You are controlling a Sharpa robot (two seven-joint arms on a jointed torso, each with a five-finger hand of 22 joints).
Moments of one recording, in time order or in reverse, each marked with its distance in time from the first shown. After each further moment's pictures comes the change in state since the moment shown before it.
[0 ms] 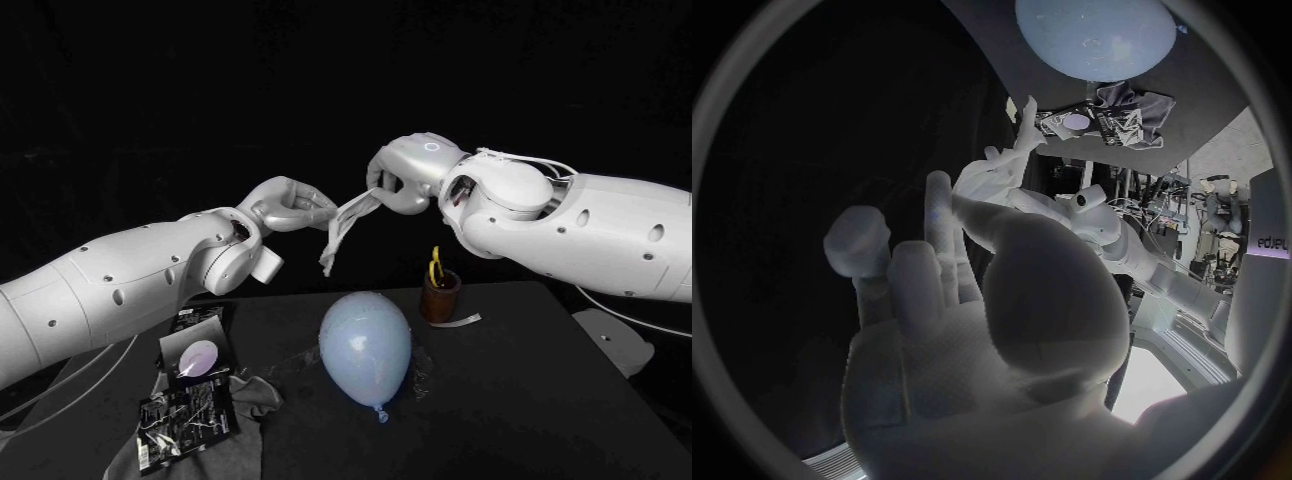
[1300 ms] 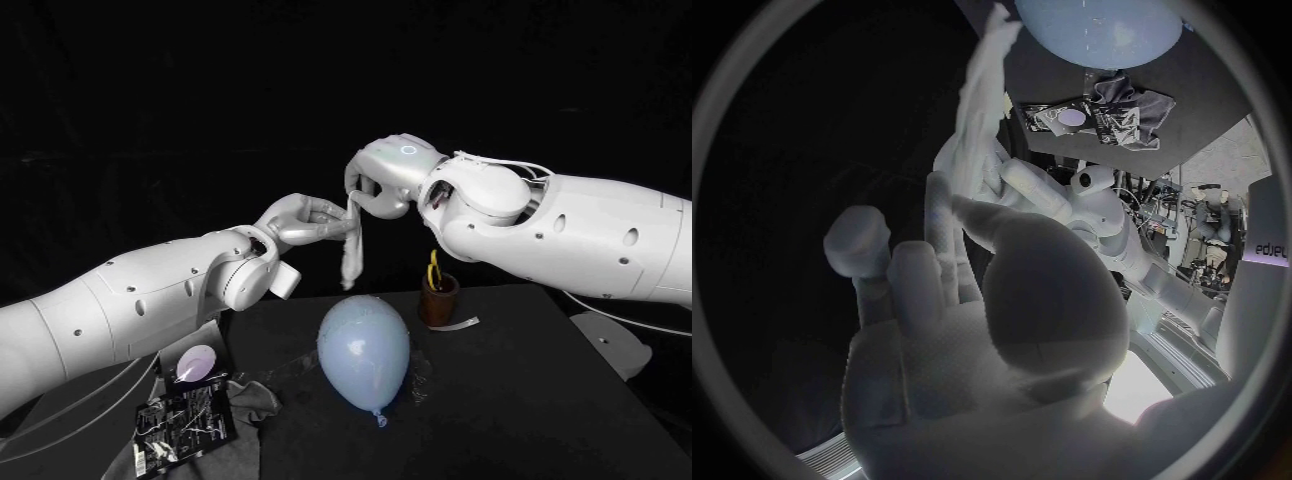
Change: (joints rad) left arm -0.029 0.054 -0.017 -0.005 0.119 -0.002 0.025; left_hand -0.077 -0.154 -0.142 0.072 0.007 -0.145 0.039 -0.060 0.117 -0.125 0.053 -0.086 -0.022 -0.066 0.047 -0.113 -0.028 -0.010 -0.149 0.006 -0.054 -0.023; right arm 0.006 0.048 0.001 0.010 -0.035 -0.012 0.009; right_hand 0.001 0.001 0.007 0.007 0.000 0.001 0.003 0.000 0.000 0.004 -0.004 0.000 0.000 0.005 -0.002 -0.002 0.005 0.000 0.000 0.000 0.000 0.000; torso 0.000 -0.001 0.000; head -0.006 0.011
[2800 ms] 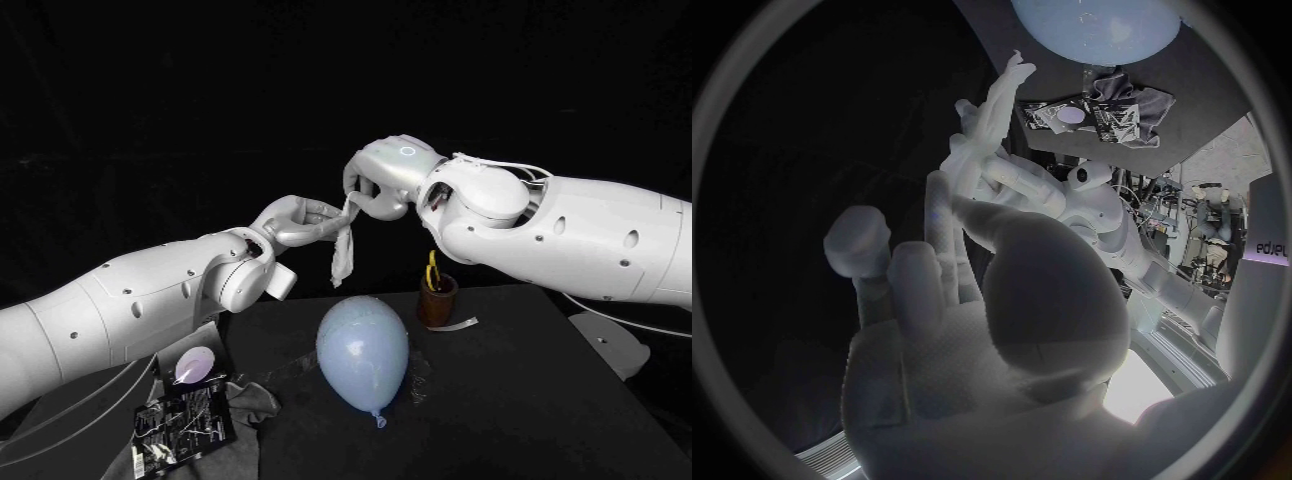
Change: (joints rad) left arm -0.004 -0.003 0.000 -0.008 0.001 -0.010 -0.004; left_hand 0.105 0.109 -0.037 0.107 0.000 0.010 -0.001 -0.147 -0.093 -0.059 0.020 -0.004 -0.003 -0.007 0.014 -0.065 -0.037 -0.016 -0.004 -0.002 -0.011 0.001; right arm 0.000 -0.008 0.000 0.017 -0.001 -0.004 -0.017; right_hand 0.002 -0.006 0.012 -0.001 -0.003 -0.003 -0.004 0.004 0.000 0.000 0.000 0.000 0.002 0.004 -0.003 0.004 0.007 0.000 0.004 -0.004 -0.001 0.000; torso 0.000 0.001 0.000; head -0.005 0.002
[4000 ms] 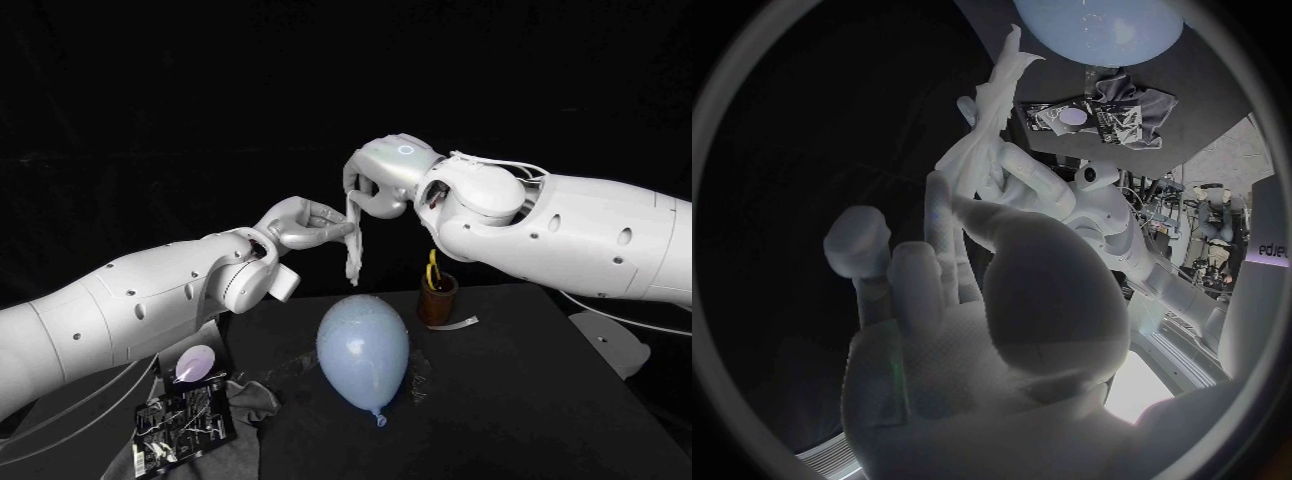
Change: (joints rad) left arm -0.002 0.002 0.000 0.016 -0.026 -0.004 -0.018; left_hand -0.009 -0.061 -0.011 -0.031 0.000 0.101 -0.001 0.033 0.010 0.077 -0.027 0.012 0.002 0.055 -0.020 -0.001 -0.012 0.000 -0.083 0.002 -0.009 -0.009; right arm -0.002 0.017 -0.001 -0.022 0.000 0.007 -0.004; right_hand 0.005 -0.003 0.002 0.003 0.000 0.005 0.002 0.001 0.000 0.002 -0.002 0.000 0.001 0.001 0.002 0.001 0.005 0.000 0.000 0.000 0.004 0.000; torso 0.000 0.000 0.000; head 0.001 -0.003
